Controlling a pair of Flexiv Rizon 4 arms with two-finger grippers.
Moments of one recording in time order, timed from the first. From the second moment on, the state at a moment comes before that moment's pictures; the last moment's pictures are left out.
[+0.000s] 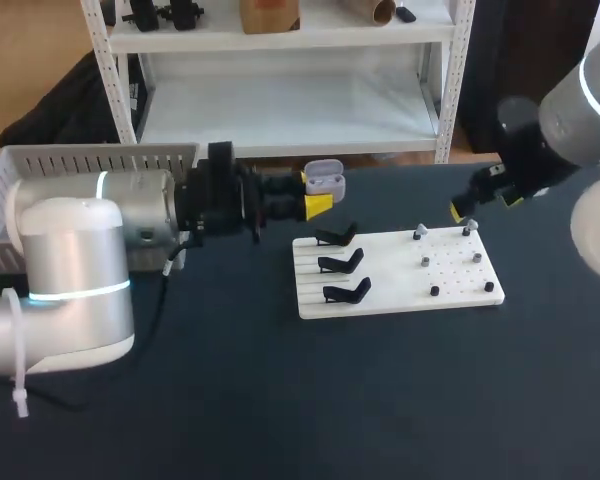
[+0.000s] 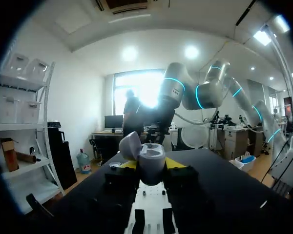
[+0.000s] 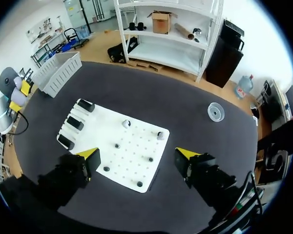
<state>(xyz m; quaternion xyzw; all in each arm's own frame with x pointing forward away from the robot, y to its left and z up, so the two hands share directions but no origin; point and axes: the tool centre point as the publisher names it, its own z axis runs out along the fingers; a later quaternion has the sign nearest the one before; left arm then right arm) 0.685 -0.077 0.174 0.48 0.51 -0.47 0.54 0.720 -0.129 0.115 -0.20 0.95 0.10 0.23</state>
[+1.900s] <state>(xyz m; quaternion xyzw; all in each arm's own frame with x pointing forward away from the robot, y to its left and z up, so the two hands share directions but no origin) 0.675 -0.072 0.202 0.48 0.54 -0.49 0.49 0.734 -0.161 0.065 -0.26 0.95 -0.01 0.16</state>
